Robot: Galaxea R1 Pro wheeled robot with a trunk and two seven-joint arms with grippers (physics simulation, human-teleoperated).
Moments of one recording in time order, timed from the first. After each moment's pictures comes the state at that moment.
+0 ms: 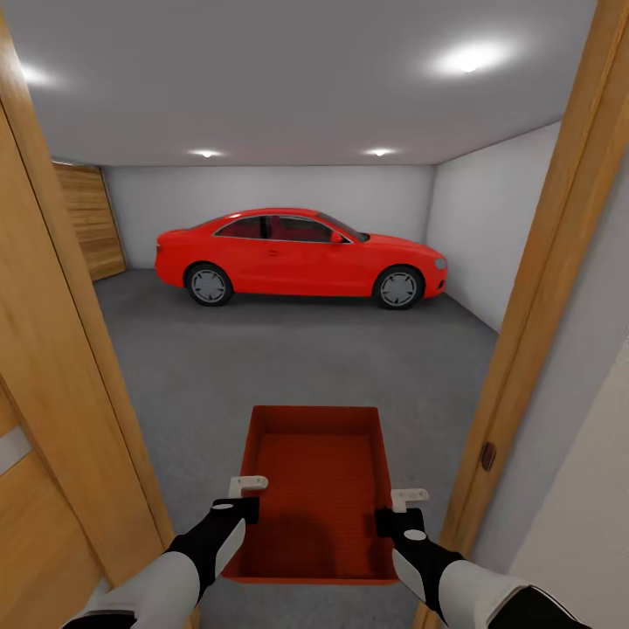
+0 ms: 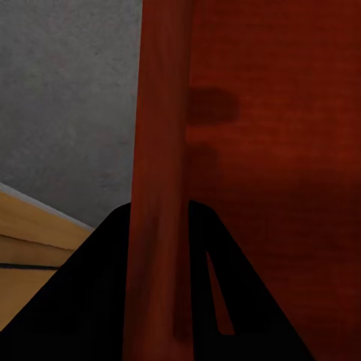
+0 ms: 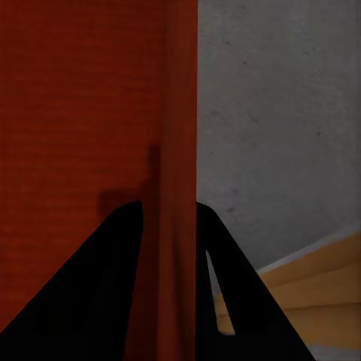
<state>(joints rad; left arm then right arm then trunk) -0.69 -0.14 0.05 -0.26 -0.03 0.16 0.21 -0.73 0.10 0.51 -0.03 -0.43 -0.17 -0.21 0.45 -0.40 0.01</state>
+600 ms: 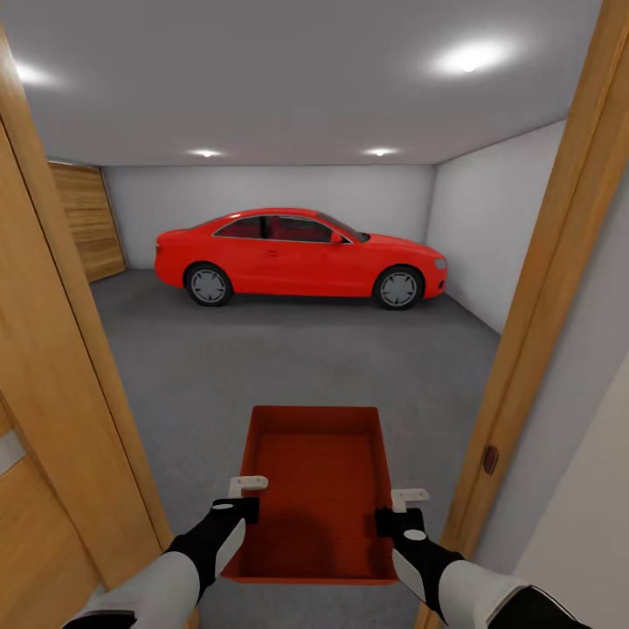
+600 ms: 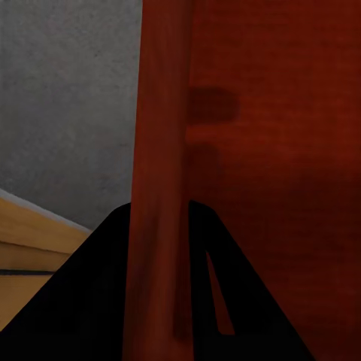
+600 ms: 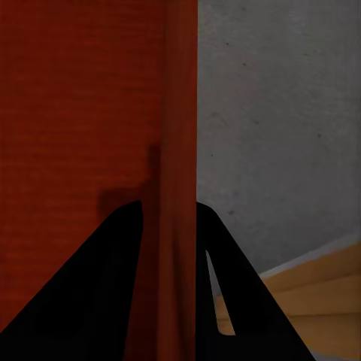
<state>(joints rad) -0.69 -0.14 0.05 -0.26 -0.03 0.16 0.21 -0.73 0.10 0.51 -0.03 -0.43 -0.17 -0.21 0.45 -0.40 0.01</state>
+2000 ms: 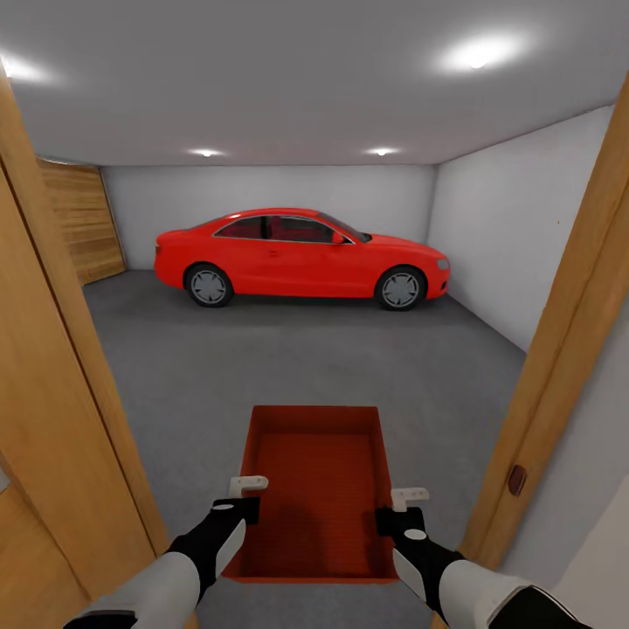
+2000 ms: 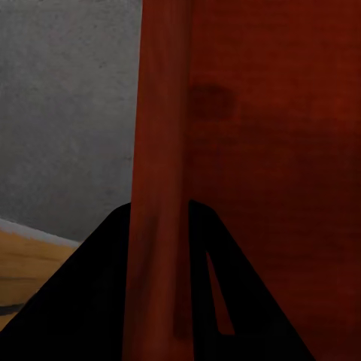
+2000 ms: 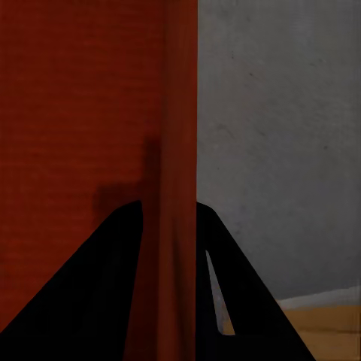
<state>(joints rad) -0.69 -0.14 0.05 -0.26 -0.03 0.15 0.21 -0.73 0.10 0.51 -0.03 -0.43 -0.17 -0.21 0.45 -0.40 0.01</state>
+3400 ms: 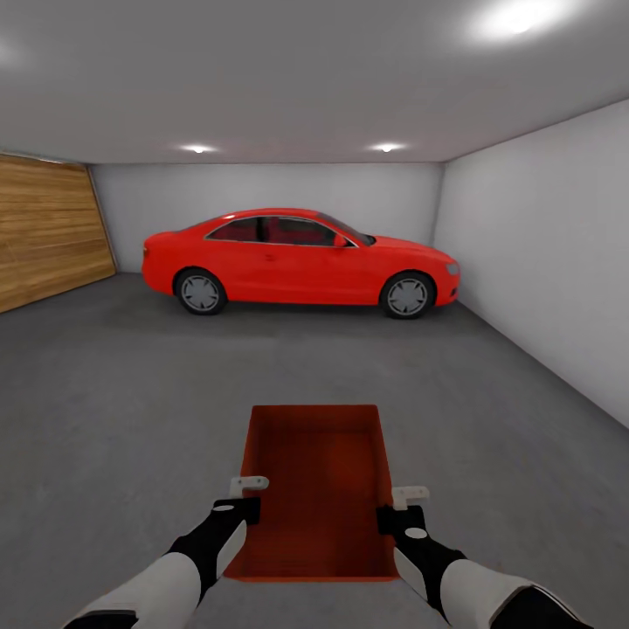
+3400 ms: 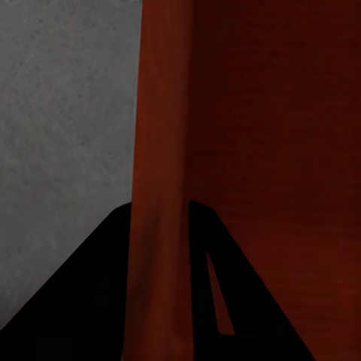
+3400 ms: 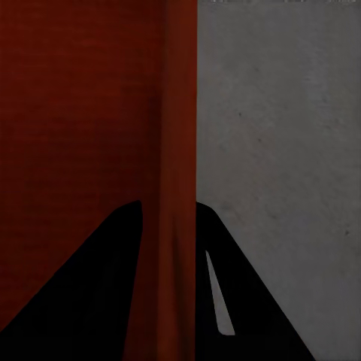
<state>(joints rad) -0.69 -0.15 0.05 -0.25 -0.03 0.14 0.21 -0.73 0.10 0.51 -0.04 -0.42 -0.17 -0.21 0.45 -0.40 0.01</state>
